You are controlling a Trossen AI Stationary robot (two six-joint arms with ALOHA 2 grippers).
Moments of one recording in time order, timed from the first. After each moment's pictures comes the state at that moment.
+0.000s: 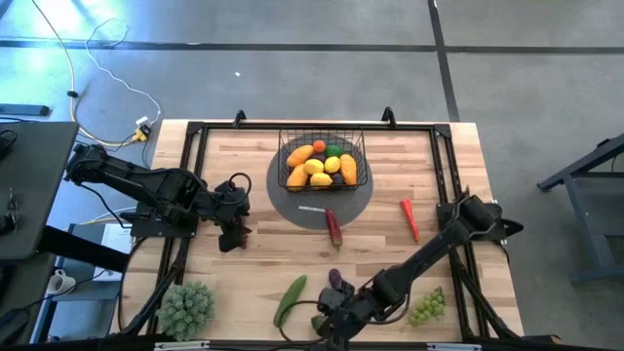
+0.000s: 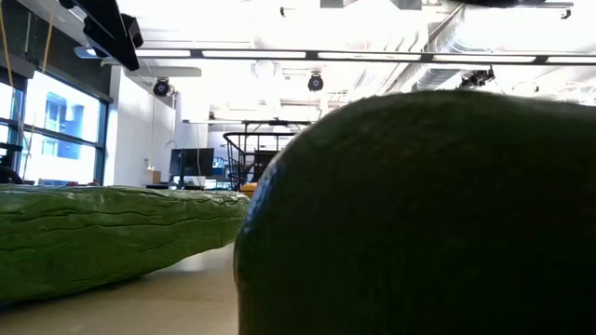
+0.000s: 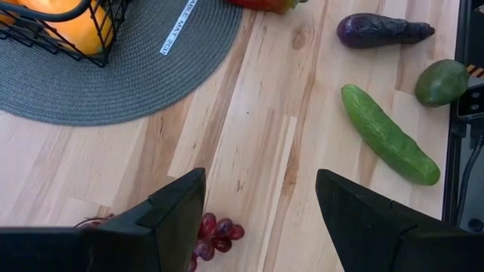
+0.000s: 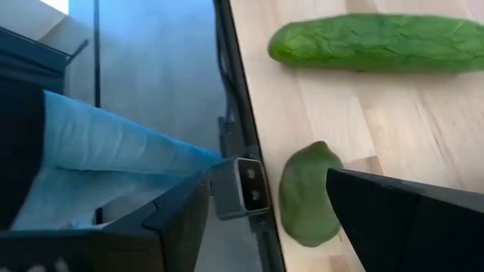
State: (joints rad) left arm -0.19 1.05 0.97 -0.92 -0.14 -0.57; right arm 0.66 2.02 1.59 -0.39 0.12 0.93
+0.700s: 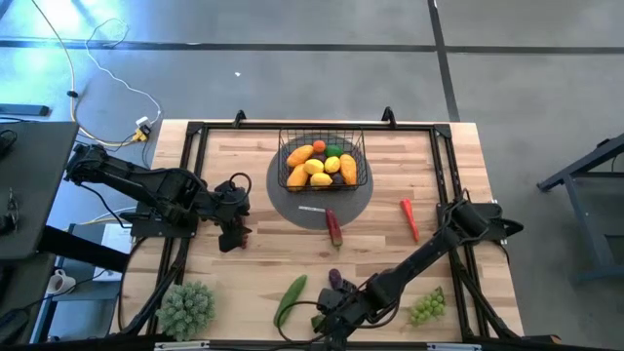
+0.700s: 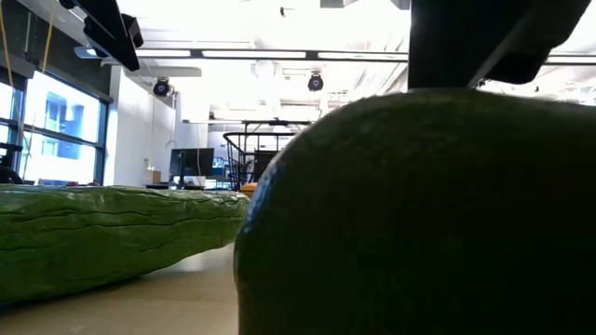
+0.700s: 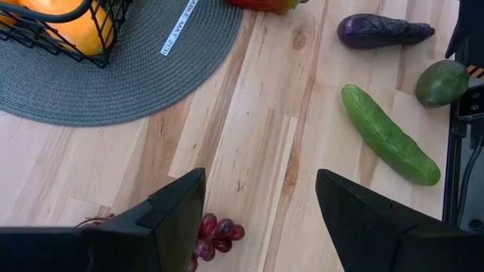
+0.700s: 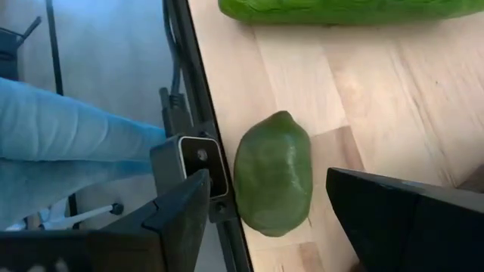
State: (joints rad) left arm -0.19 1.05 0.97 -0.92 -0.15 -0.57; right arm 0.66 2.08 1.59 -0.45 0.10 0.97
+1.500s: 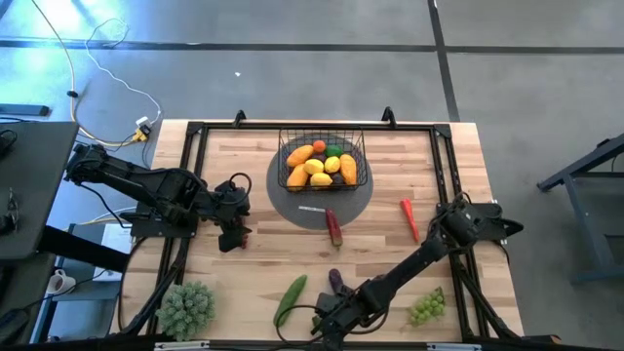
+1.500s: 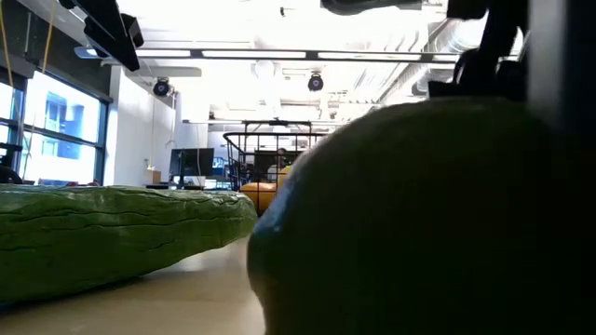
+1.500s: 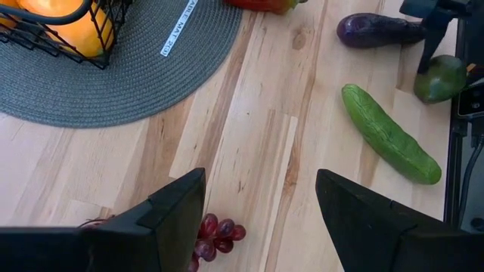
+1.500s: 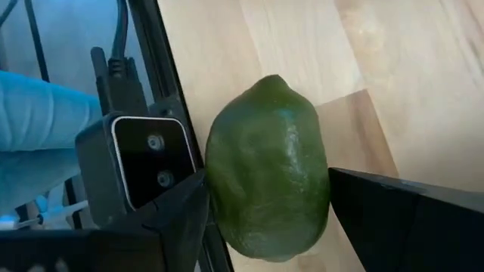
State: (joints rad) left arm -0.19 1.05 0.97 -0.92 -0.15 -0.56; right arm 0.65 2.19 1.59 -0.40 0.04 1.02
